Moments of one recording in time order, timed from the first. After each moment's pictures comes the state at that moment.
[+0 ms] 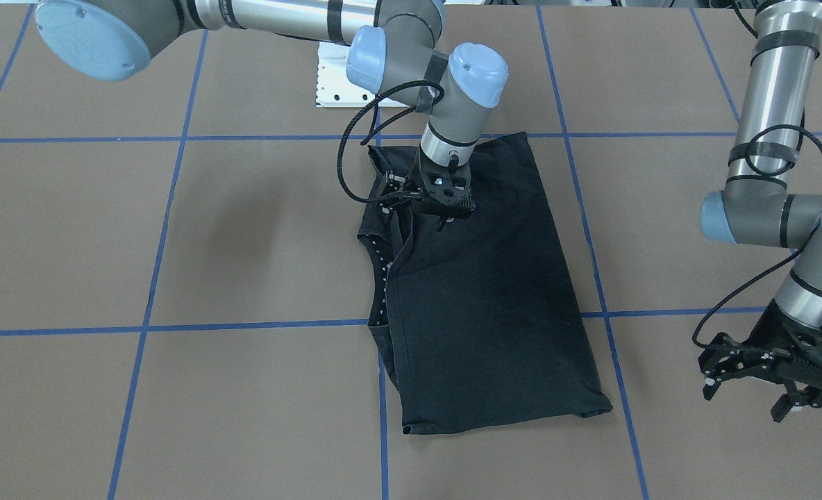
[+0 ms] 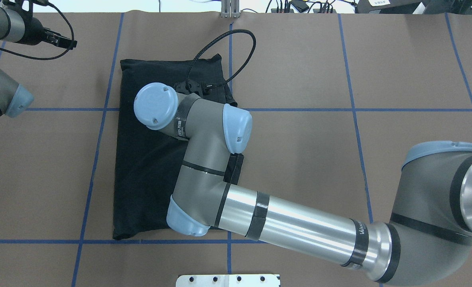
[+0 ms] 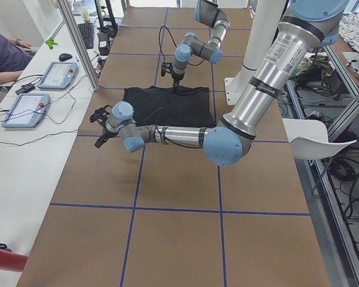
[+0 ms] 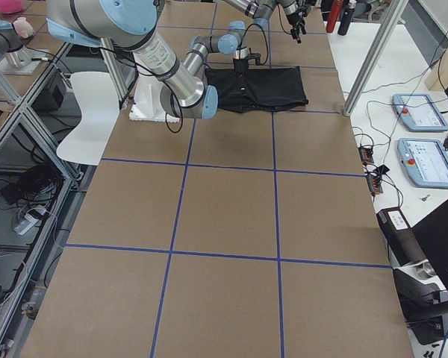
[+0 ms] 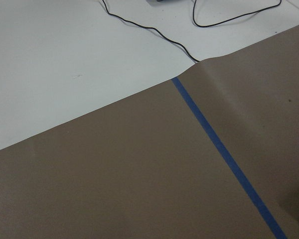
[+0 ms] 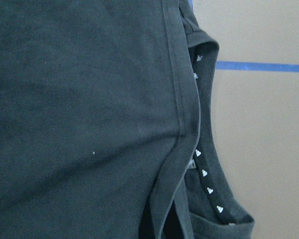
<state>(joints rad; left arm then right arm) -1.11 -2.09 -1.04 -2.59 -1.94 -0.47 0.37 -0.44 1.22 -1.82 1.57 1.31</state>
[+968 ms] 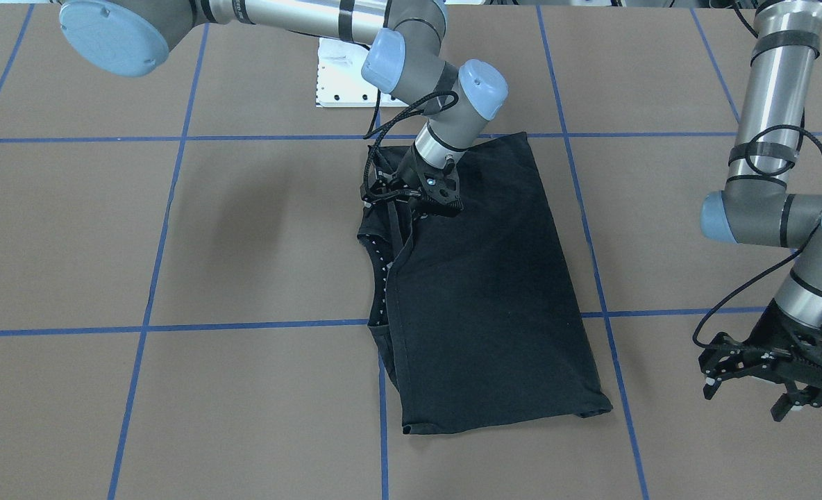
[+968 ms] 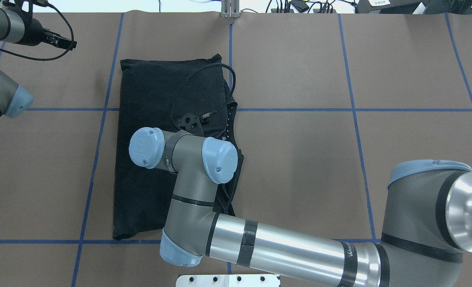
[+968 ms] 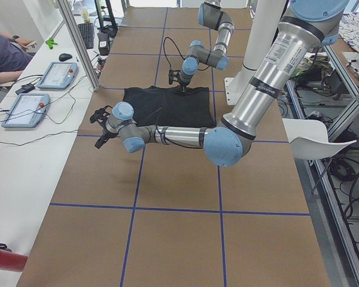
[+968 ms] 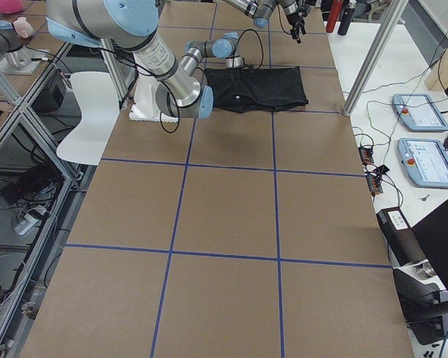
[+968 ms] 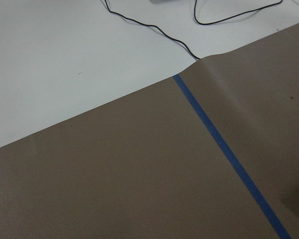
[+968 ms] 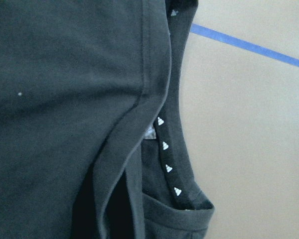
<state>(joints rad) -1.11 -2.09 -1.03 -2.59 -1.94 -0.47 0.34 -0.45 1.17 -1.96 1.50 1.22</state>
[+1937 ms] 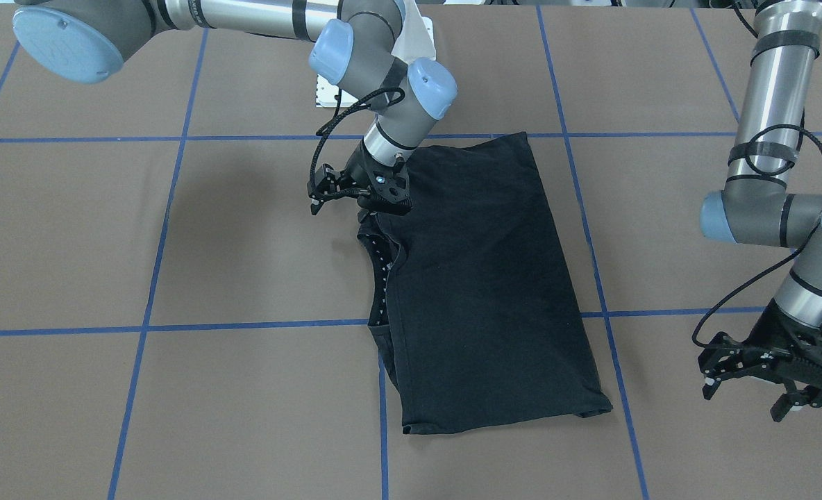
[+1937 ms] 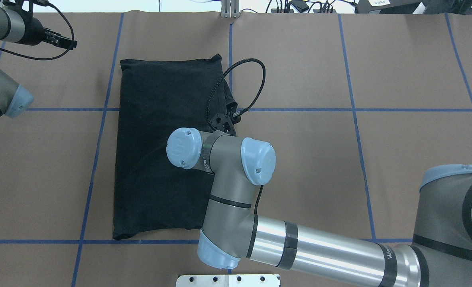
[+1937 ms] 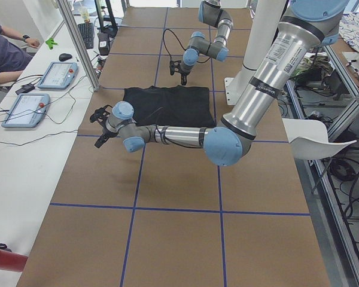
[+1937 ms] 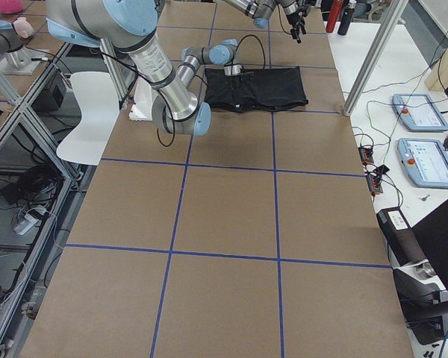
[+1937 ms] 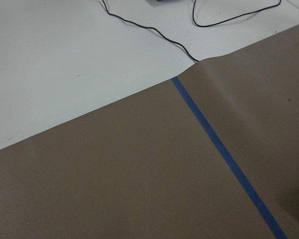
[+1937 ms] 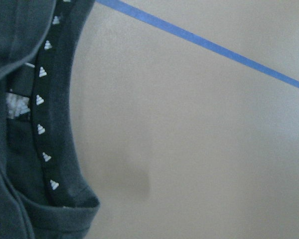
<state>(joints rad) -1.11 -2.09 -1.04 -2.59 -1.94 -0.47 0.36 -0.61 1.45 -2.09 1.49 1.14</state>
